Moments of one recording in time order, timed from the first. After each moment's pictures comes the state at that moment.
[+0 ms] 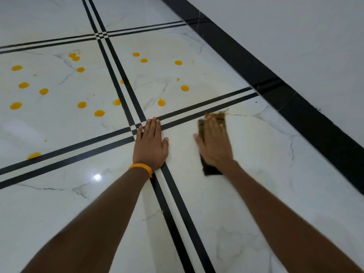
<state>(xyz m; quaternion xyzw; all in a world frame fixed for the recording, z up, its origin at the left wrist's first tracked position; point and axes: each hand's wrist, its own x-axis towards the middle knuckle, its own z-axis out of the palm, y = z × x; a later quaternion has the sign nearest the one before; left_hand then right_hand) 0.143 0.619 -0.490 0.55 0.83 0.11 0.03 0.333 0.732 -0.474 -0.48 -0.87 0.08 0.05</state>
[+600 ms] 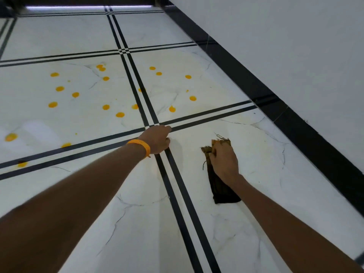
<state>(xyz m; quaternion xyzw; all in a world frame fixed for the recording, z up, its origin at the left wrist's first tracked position) 0.125 0.600 -0.394 0.60 0.78 0.06 0.17 0.368 0.681 -0.439 -0.50 -0.85 0.12 0.11</state>
